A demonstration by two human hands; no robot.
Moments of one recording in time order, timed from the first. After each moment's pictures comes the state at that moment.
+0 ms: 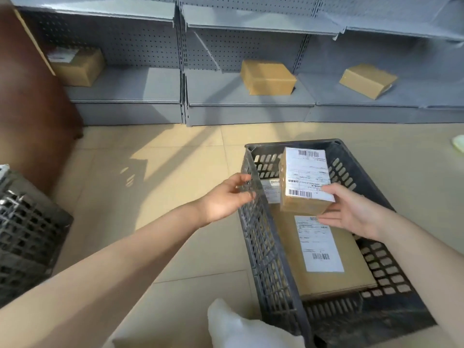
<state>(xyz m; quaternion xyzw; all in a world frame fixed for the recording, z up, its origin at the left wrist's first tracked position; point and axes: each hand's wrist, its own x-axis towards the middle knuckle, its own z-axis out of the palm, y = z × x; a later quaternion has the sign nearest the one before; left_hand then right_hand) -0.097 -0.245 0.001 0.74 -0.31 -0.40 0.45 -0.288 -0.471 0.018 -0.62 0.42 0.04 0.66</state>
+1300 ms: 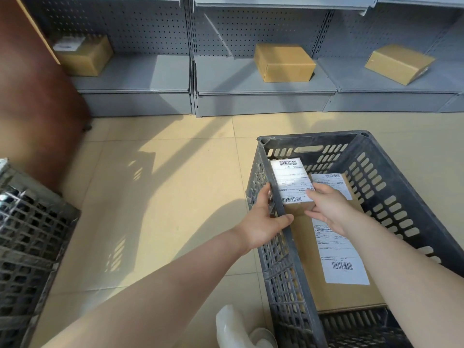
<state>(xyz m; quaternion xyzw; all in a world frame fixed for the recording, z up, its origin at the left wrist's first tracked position) -0.140 -0.286 -0.056 0.69 -0.24 -0.47 0.50 -0.214 -0.464 -0.064 -0.62 0.49 -0.06 0.61</state>
